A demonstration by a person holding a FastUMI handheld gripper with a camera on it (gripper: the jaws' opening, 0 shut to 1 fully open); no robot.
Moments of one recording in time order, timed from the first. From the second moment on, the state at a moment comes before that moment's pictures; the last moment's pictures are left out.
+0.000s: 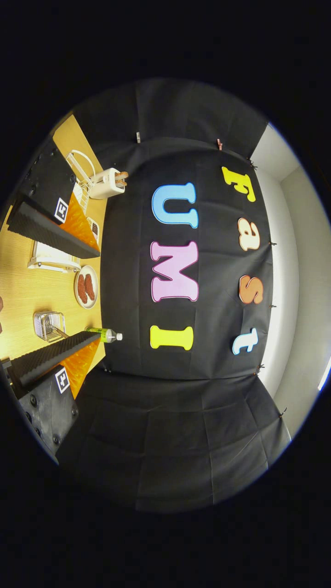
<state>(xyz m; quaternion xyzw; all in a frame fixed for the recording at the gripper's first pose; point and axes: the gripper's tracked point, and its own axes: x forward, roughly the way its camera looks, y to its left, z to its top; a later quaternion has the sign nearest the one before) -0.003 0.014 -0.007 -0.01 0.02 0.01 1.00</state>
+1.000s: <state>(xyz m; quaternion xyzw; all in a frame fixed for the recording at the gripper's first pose) 0.084 0.131 -0.041 -0.03 0.11 0.10 0.99</state>
